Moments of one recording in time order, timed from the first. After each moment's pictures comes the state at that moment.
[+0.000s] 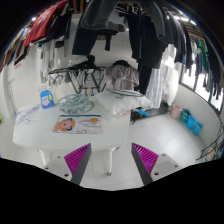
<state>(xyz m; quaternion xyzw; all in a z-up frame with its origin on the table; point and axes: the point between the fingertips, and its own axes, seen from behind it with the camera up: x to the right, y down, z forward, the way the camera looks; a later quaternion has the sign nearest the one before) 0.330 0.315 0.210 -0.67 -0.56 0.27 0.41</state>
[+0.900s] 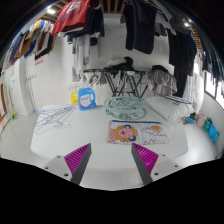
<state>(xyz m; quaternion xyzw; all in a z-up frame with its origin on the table) 0.191 0.002 0.146 -0.60 -0.62 0.36 0.37</state>
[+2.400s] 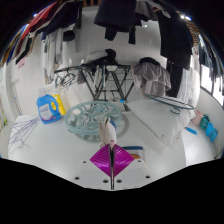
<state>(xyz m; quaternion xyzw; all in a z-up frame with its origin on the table) -0.050 0.169 0.119 -0.64 -0.59 0.33 0.38</state>
